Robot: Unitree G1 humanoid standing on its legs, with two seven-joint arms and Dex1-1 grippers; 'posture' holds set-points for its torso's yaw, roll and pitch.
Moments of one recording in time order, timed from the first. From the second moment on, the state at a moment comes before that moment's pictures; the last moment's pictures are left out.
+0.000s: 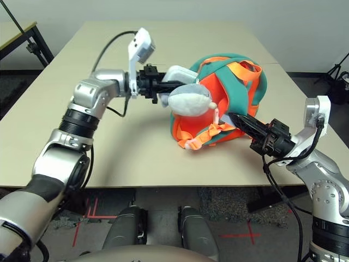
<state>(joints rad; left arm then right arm) -1.00 0.18 -0.17 0.45 -0.28 0.47 -0.98 -0.02 -0.59 -0.45 -0.25 0.95 0.57 0.93</state>
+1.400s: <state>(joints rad) -0.95 0.28 -0.13 0.26 -0.38 0.67 -1.00 -0.03 -0.61 -0.44 -0.24 0.95 0.57 0.93</state>
